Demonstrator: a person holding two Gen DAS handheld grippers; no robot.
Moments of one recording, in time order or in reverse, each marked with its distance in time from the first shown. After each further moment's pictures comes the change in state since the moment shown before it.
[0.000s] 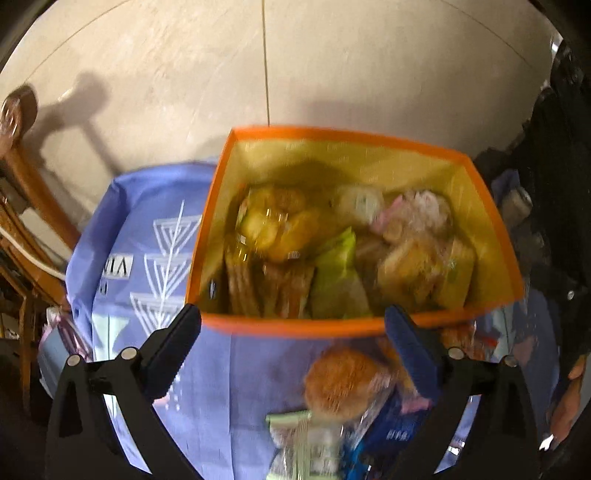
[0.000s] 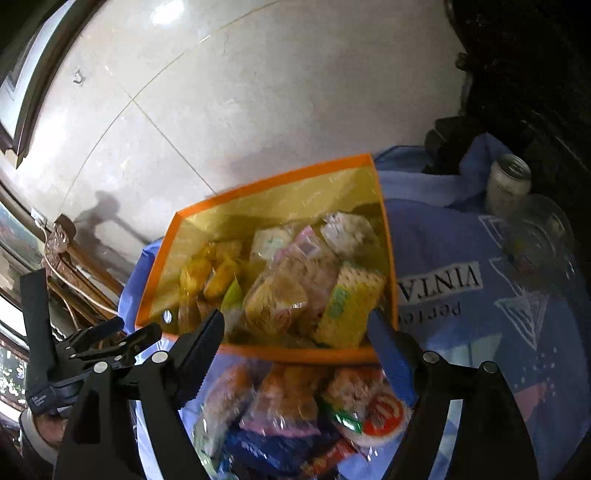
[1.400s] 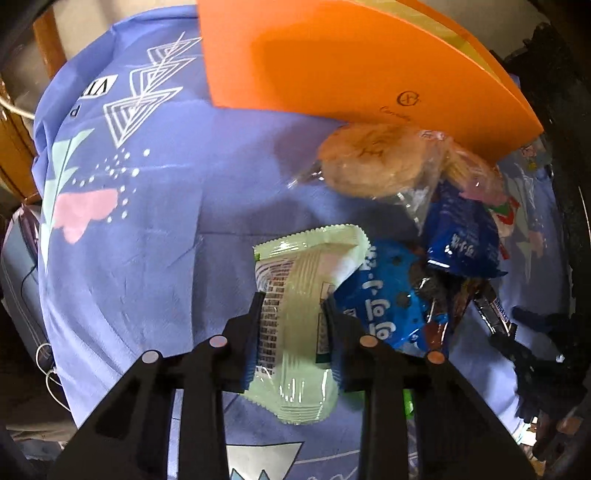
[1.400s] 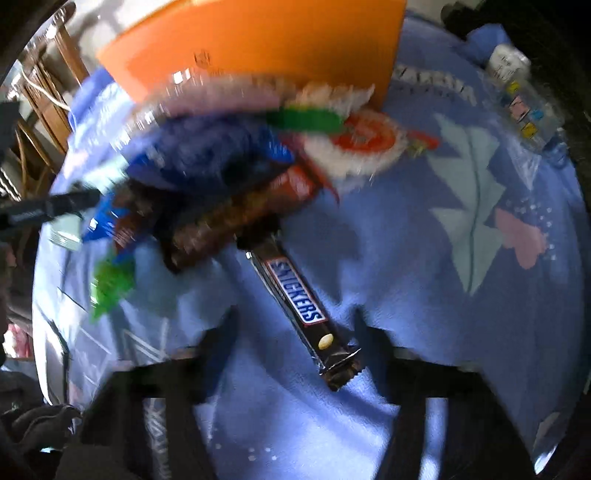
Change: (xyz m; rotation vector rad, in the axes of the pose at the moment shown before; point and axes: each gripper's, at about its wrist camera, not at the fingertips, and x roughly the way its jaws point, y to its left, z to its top) left arm 0.043 0.023 -0.162 -0.069 0.280 -0.111; right arm 0.032 -0.015 -0.200 -0.282 0.437 -0.233
